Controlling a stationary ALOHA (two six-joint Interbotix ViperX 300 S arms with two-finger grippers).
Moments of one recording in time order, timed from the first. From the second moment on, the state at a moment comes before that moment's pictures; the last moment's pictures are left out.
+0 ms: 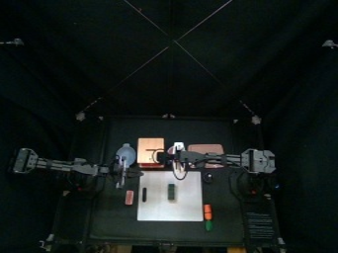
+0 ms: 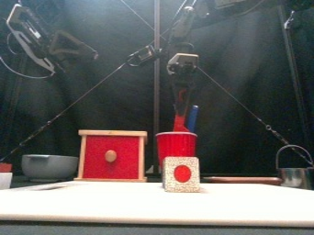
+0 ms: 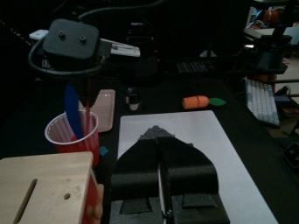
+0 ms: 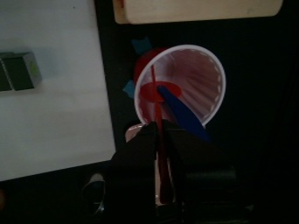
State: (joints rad) left arm 0.00 -0.66 1.17 0.05 -0.43 0.00; right arm -0.16 0.16 -0.01 -0.25 1.23 -0.08
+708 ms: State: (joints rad) left arm 0.01 -0.66 1.19 0.05 -0.62 0.00; right arm -0.06 -0.37 0.23 -0.25 0.90 0.08
